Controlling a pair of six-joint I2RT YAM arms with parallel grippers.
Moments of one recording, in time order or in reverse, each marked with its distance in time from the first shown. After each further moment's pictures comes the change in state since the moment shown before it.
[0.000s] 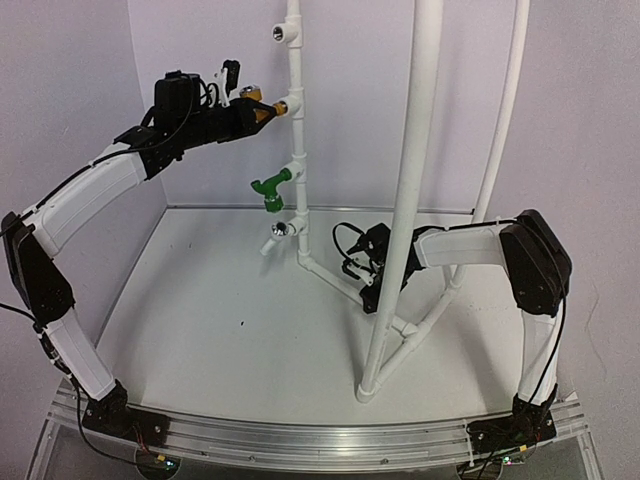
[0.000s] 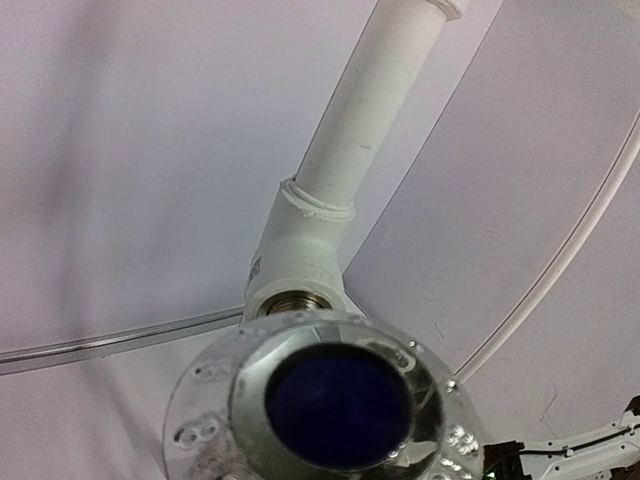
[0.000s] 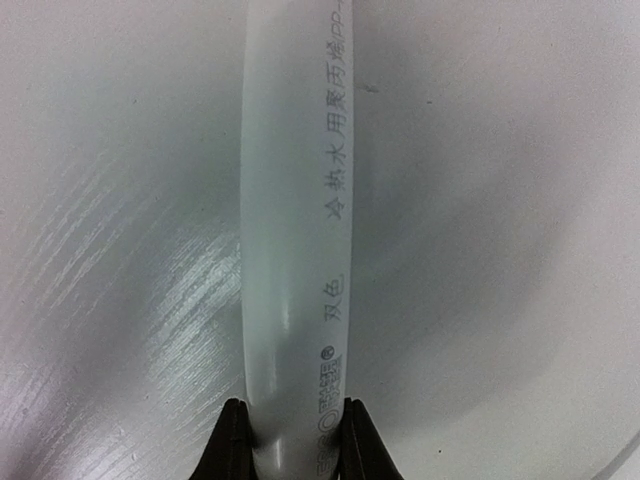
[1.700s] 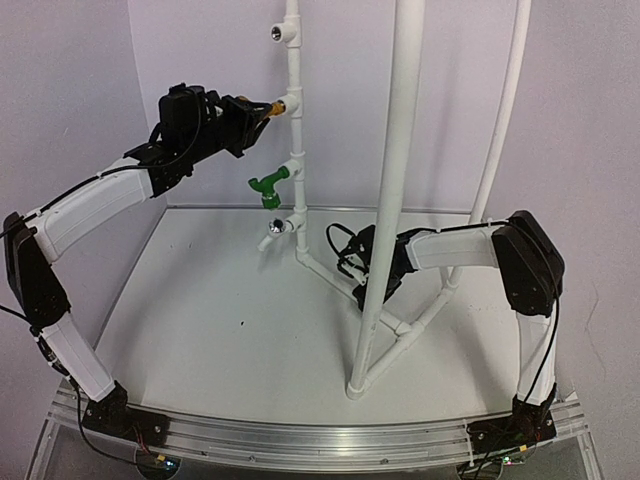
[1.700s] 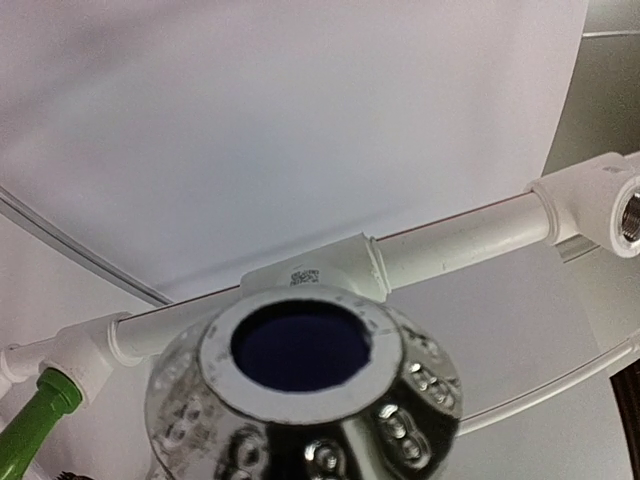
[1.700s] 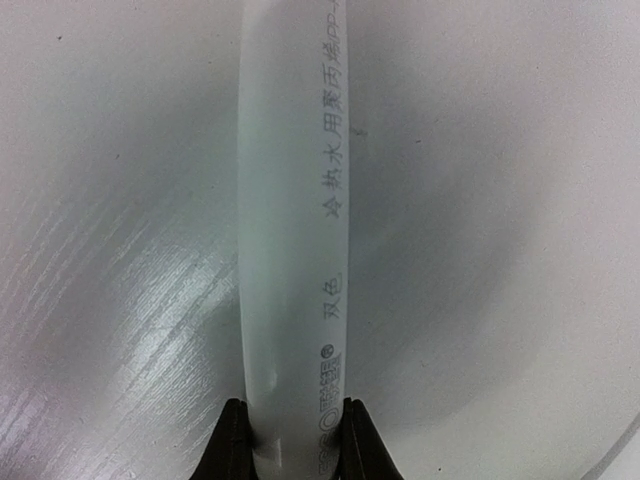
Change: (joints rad) left arm -0.049 -0.032 -0.161 0.241 -0.200 -0.849; right arm 0.034 0.037 0.038 0.019 0.076 0.061
